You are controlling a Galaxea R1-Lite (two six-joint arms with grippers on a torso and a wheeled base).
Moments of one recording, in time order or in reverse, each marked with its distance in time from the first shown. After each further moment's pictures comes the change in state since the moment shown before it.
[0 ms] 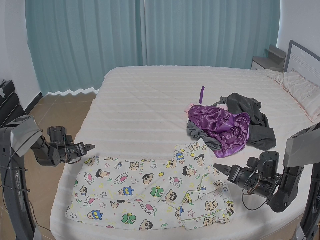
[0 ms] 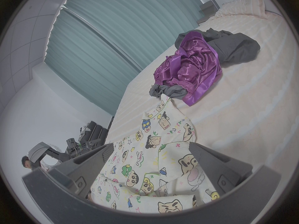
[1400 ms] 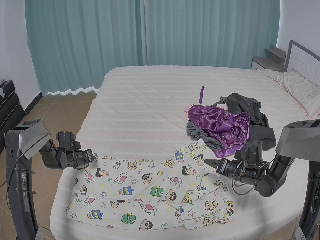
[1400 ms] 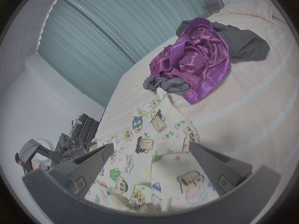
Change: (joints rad) left arm -0.052 0.073 -0.038 0.066 -0.010 -0.034; right arm -0.001 0.041 -0.302 0.375 -0.003 -0.063
